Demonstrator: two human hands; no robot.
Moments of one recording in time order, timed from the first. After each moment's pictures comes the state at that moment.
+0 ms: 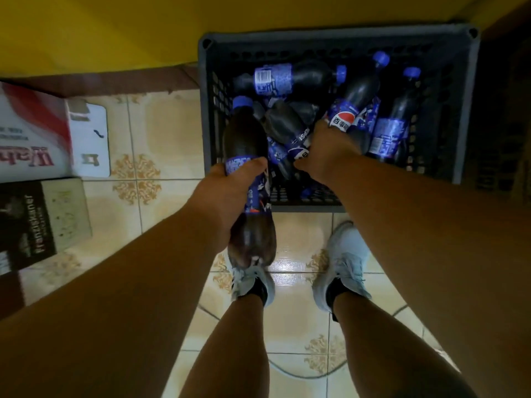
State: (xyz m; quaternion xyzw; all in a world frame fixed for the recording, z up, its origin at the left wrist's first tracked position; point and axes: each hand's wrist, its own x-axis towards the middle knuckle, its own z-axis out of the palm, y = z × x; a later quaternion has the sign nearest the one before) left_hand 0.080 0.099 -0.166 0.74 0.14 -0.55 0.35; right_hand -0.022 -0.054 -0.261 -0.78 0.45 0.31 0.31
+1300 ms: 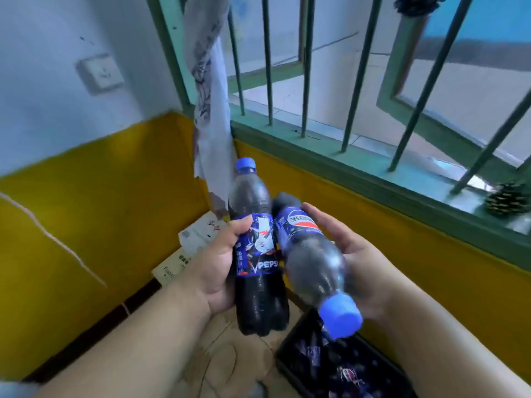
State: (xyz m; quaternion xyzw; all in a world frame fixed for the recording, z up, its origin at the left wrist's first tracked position) left_hand 0.048 0.210 0.499 0.50 0.08 -0.29 0.81; right_hand 0.008 0.011 0.494 -0.53 0.01 0.14 0.84
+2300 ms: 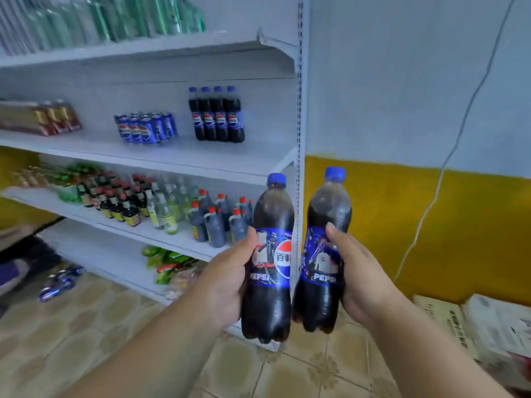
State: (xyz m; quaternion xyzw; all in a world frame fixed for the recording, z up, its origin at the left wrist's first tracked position) left_hand -0.414 0.643 0.555 0.41 0.37 0.28 0.78; right_hand -0.255 0.553 0.542 -0.50 -0.23 0.45 0.70
